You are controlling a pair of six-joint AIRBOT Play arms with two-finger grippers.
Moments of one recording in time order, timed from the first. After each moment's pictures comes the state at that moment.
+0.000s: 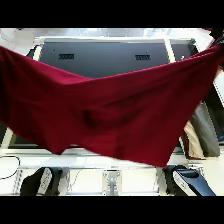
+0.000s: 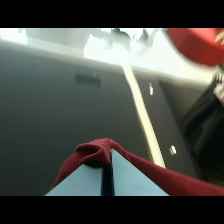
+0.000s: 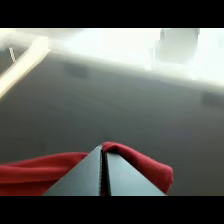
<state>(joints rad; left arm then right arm) 0.49 -0.77 1.34 0.71 -1.20 -1.25 0.01 -0.85 1.68 -1.27 1.27 1.35</state>
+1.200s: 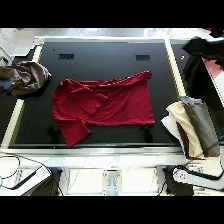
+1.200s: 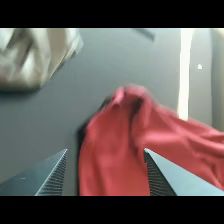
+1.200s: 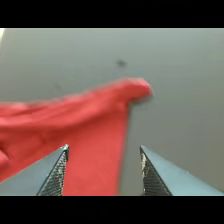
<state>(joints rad) 0.83 -1.09 1.04 0.65 -1.10 -0.91 -0.25 -1.28 1.82 -1.16 1.34 1.36</state>
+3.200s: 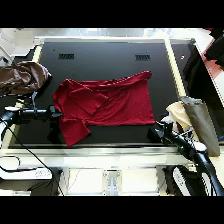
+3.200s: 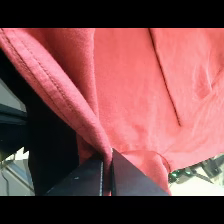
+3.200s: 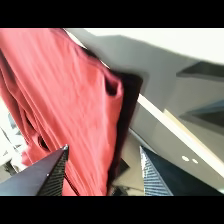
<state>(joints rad) 0.48 -1.47 0.80 0.64 -1.12 -0.81 -0.33 -0.68 0.06 -0.28 0.64 1.57</state>
